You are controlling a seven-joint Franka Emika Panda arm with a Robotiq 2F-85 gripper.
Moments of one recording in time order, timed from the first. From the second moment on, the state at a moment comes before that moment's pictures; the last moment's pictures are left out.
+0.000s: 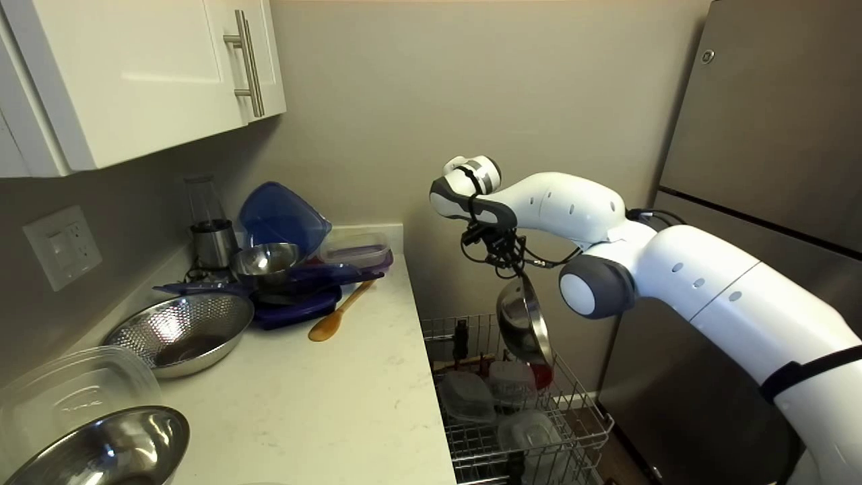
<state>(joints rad) 0.31 1.20 -0.20 -0.39 -0.22 1.03 0.67</state>
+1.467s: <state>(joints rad) 0.07 1.32 0.12 -0.37 0.19 1.62 0.62</state>
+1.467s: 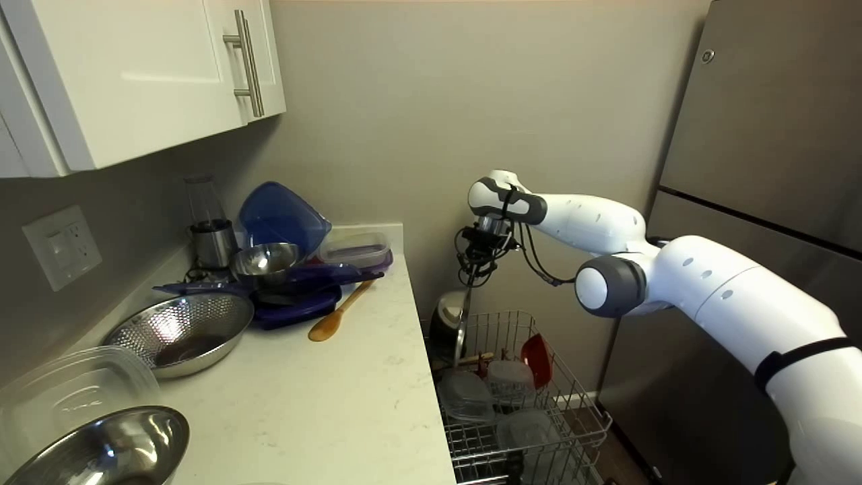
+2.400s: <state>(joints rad) 0.01 1.33 0.19 -0.37 0.22 1.63 0.49</state>
